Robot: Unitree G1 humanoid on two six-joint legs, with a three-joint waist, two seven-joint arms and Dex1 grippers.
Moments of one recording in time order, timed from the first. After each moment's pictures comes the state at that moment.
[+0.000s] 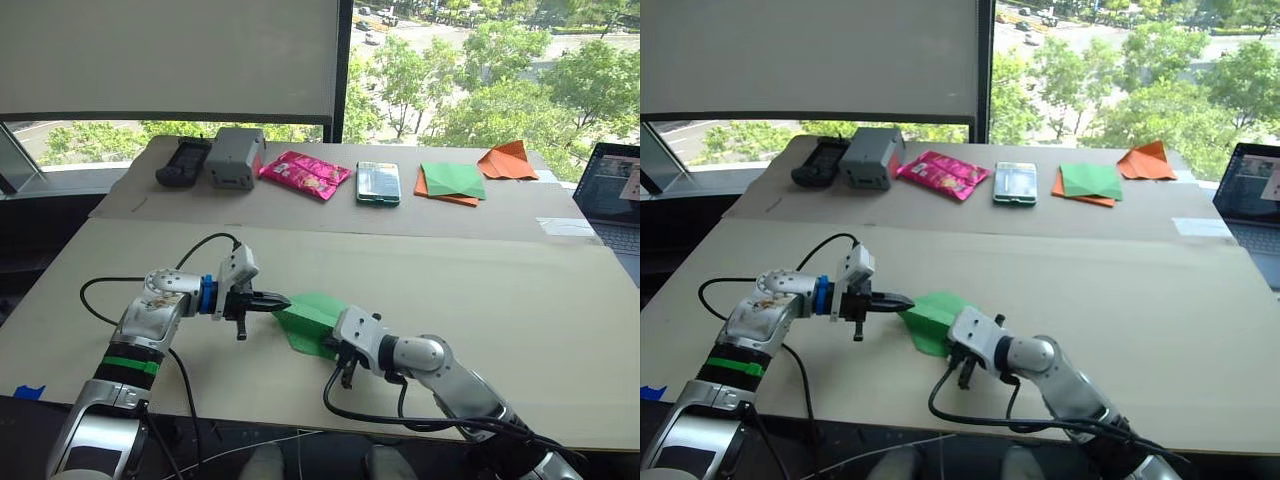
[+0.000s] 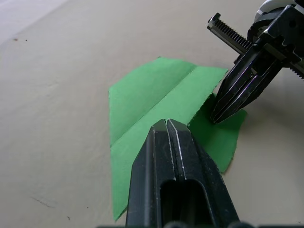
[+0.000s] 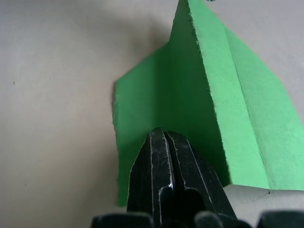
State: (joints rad) left arm -0.55 0.60 -0.13 0.25 -0.26 0.40 -1.31; right arm -0.26 -0.44 0.50 -0.27 0.00 0.47 0.65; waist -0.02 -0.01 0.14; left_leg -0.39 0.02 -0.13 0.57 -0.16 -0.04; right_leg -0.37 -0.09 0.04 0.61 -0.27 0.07
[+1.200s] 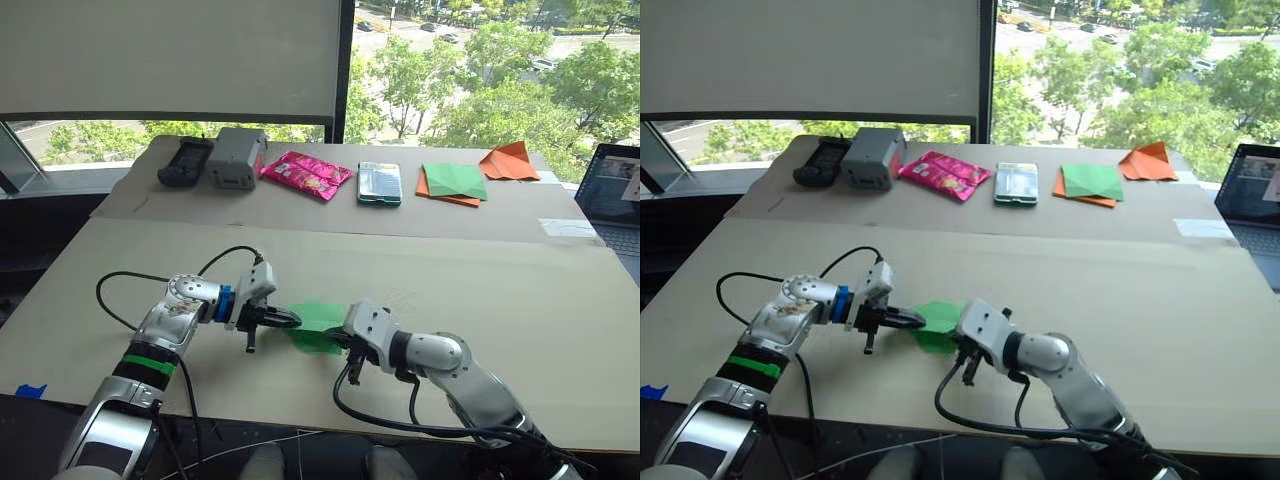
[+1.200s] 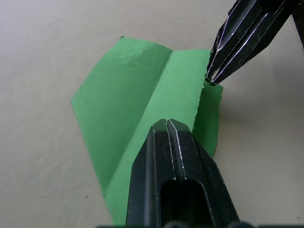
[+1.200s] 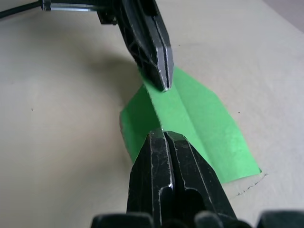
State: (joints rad) left arm -0.54 0.56 -0.25 0.31 -0.19 0.33 -1.36; right arm -0.21 -0.44 0.38 -0.45 0.06 0.56 0.69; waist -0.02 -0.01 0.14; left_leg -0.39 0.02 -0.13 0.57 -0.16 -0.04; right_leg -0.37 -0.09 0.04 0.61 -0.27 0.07
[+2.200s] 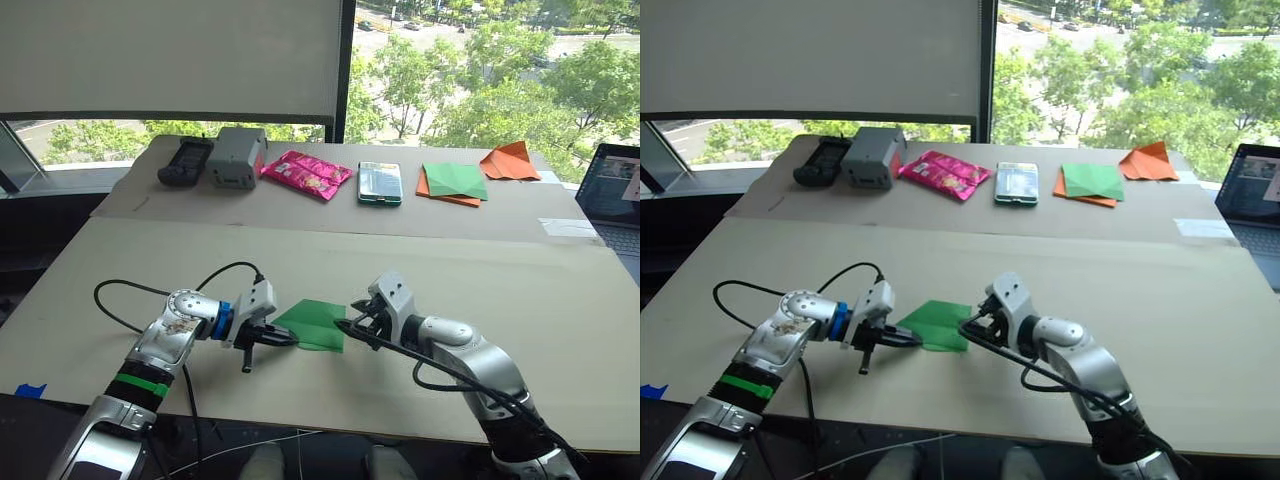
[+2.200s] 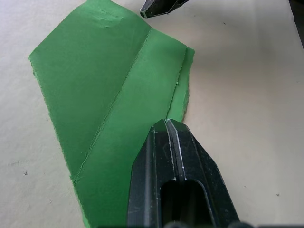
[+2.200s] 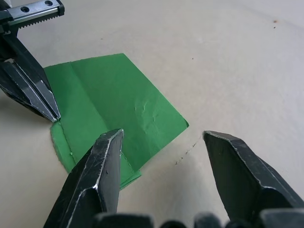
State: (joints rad) left arm -0.46 0.60 -0.26 0.21 -0.18 0.33 -1.34; right arm -0.29 -0.34 0.19 -0.27 0.24 0.80 0.60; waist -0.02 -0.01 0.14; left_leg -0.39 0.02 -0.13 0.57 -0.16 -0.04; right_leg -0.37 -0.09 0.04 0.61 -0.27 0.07
